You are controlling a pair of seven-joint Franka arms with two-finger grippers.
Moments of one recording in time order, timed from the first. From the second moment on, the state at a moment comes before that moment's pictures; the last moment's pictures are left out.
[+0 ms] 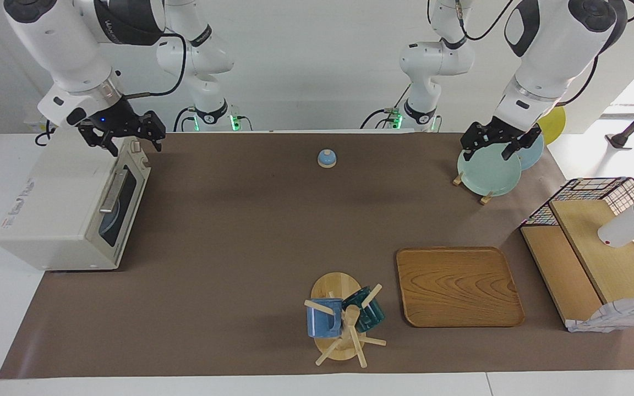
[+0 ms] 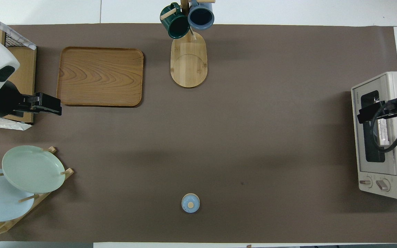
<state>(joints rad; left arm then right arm) -0.09 -0.03 -0.07 -1.67 -0.03 1.61 -0.11 0.01 -0.01 -0.04 -1.63 -0.02 1.51 -0.15</state>
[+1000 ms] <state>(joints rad) -0.09 -0.03 -0.07 -1.67 -0.03 1.61 -0.11 0.02 -0.02 -0.04 -1.64 -0.02 1.52 -0.18</state>
